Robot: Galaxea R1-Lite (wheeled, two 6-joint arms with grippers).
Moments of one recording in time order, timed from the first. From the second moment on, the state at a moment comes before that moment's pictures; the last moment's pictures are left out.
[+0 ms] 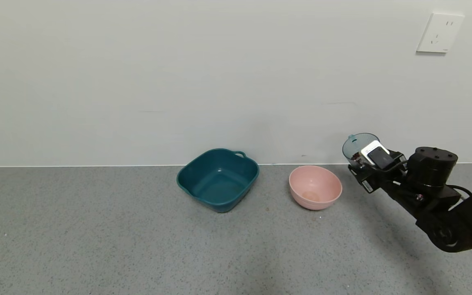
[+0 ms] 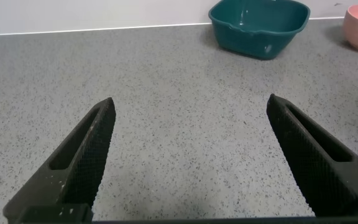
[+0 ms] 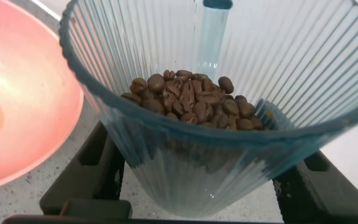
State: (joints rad) left arm 0.00 0.00 0.00 0.00 0.00 0.00; right arm 0.12 2.08 -0.79 -1.23 -0.07 -0.68
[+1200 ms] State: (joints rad) left arm 0.00 0.00 0.00 0.00 0.00 0.00; right arm 0.15 2.16 -0.83 -1.23 -0.15 -1.11
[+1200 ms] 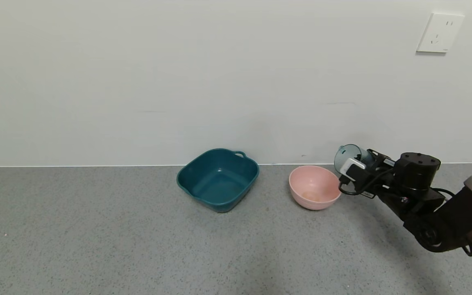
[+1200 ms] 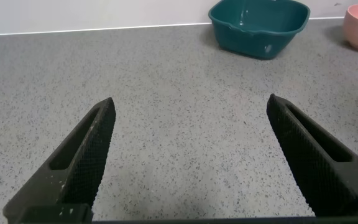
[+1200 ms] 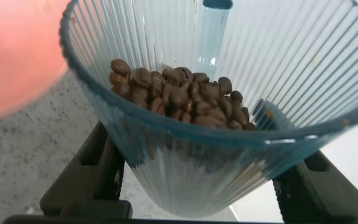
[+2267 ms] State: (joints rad) left arm 0.00 0.00 0.00 0.00 0.00 0.00; right arm 0.19 2.16 -0.87 -1.22 -0.17 -1.46
